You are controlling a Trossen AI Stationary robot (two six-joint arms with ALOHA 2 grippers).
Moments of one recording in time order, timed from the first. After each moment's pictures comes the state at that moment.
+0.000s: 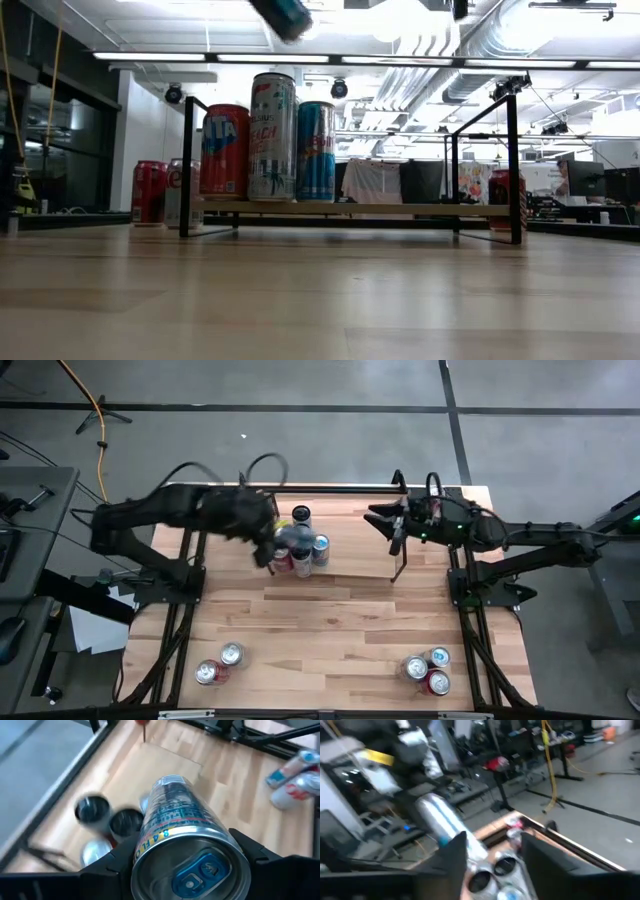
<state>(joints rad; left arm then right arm) 0.02 1.40 1.74 -1.15 -0.23 -0.32 -0.04 1.00 0.99 -0.02 0.28 0.36</state>
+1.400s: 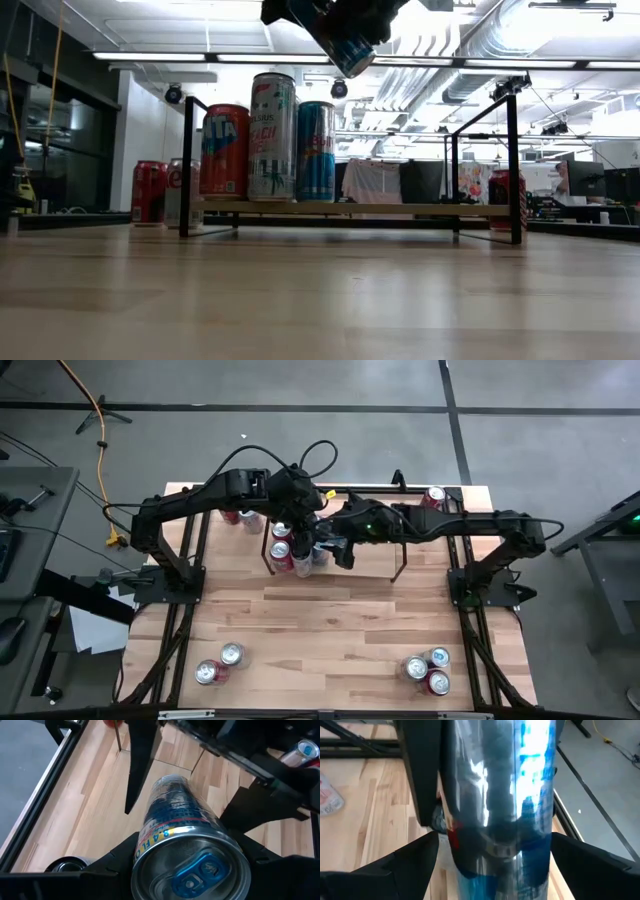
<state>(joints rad) 0.18 1.68 1.91 -1.07 0.02 -0.10 -0.07 1.54 1.43 -0.47 0.19 -0.05</state>
